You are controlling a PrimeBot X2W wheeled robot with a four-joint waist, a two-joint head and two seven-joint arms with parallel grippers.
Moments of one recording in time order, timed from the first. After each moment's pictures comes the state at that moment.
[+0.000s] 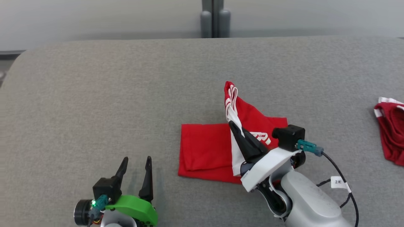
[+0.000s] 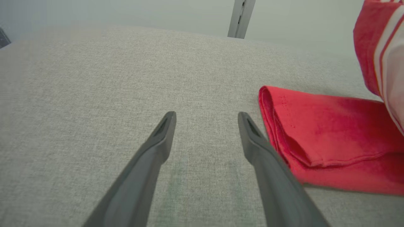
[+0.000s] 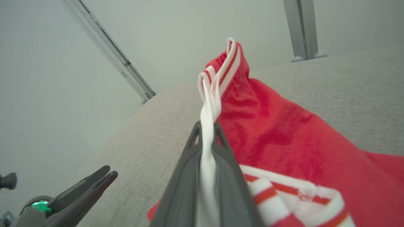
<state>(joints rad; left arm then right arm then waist) -0.12 0.05 -0.22 0.44 -0.29 -0.06 -0.26 -0.44 -0.05 0.54 0.49 0.67 0.13 -0.26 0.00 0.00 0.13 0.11</state>
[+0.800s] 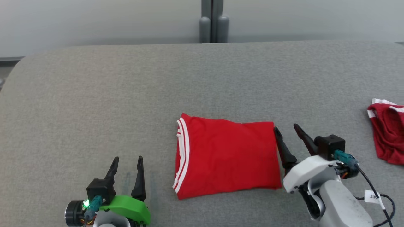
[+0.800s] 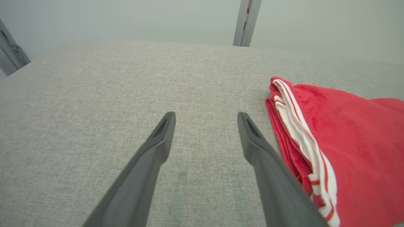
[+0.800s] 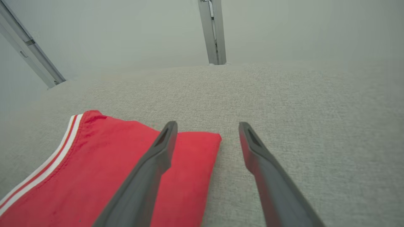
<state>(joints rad) -0.11 0.05 -0.17 0.42 -0.23 -0.05 -0.26 -0.34 -0.05 0.16 0.55 0.29 0.13 -0.26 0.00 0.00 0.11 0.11</state>
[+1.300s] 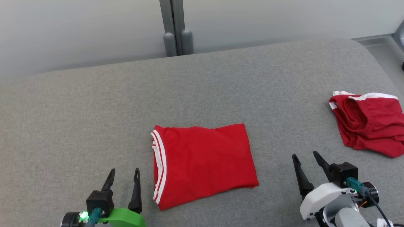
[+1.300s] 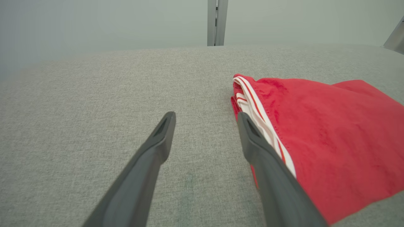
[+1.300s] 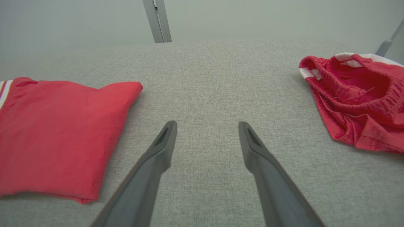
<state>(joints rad) -0.05 0.05 -0.13 0.41 -0.15 -0.06 -0.26 -0.18 -0.05 0.01 0.51 0.12 0.13 -0.26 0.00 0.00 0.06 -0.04</state>
